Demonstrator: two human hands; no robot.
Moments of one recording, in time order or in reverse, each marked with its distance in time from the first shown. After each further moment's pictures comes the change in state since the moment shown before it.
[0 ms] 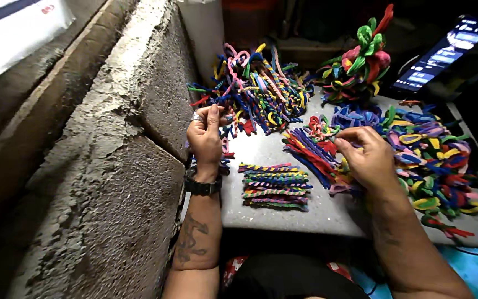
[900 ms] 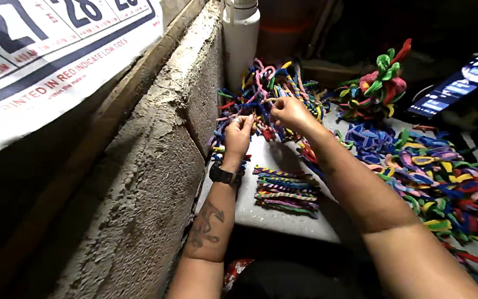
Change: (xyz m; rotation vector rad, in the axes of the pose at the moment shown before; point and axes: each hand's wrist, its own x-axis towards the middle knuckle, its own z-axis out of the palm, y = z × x) left_hand 0.017 -0.021 0.013 0.025 -0.076 -0.350; right_hand 0.154 -0.099 0.113 0.152 -0.521 0.197
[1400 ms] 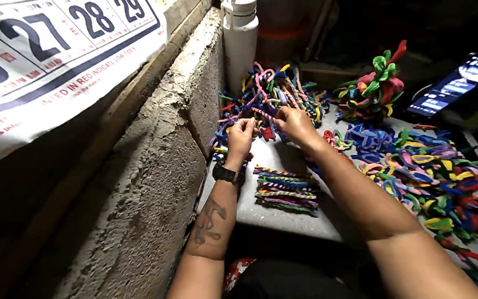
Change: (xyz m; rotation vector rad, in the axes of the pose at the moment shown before) left_hand -0.001 -0.006 0.003 0.048 -0.045 -0.057; right_hand -0.022 0.022 0.009 -0.217 0.112 -0.137
